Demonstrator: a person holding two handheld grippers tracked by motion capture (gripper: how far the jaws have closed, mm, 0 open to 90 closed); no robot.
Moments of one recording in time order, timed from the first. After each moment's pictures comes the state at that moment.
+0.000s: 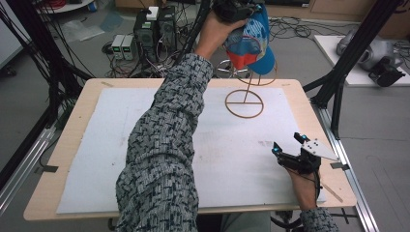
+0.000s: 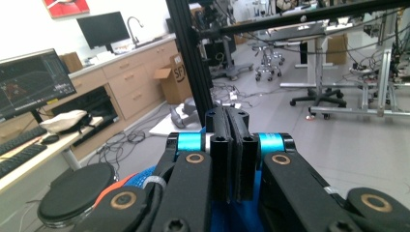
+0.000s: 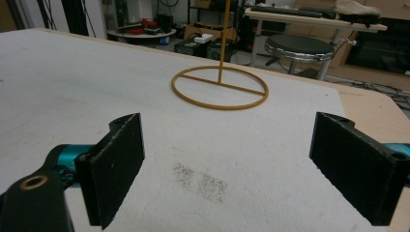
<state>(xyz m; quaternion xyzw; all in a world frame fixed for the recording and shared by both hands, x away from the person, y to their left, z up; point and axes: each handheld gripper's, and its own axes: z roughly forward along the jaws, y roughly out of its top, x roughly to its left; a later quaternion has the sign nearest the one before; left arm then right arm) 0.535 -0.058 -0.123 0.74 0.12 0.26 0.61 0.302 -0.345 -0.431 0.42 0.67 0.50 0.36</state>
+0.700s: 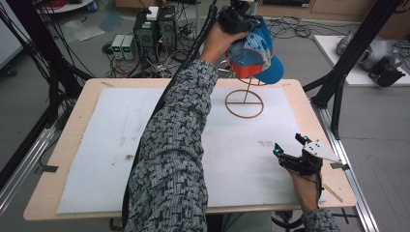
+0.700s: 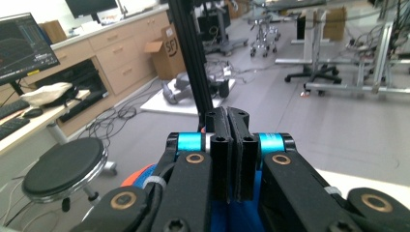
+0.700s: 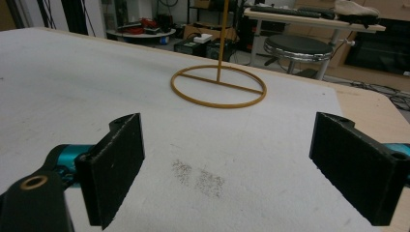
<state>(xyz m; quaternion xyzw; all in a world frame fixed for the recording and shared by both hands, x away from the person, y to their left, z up) 0.562 -0.074 -0.160 0.77 0.13 0.24 0.58 0.298 -0.348 -0.432 0.42 0.67 0.50 0.36</state>
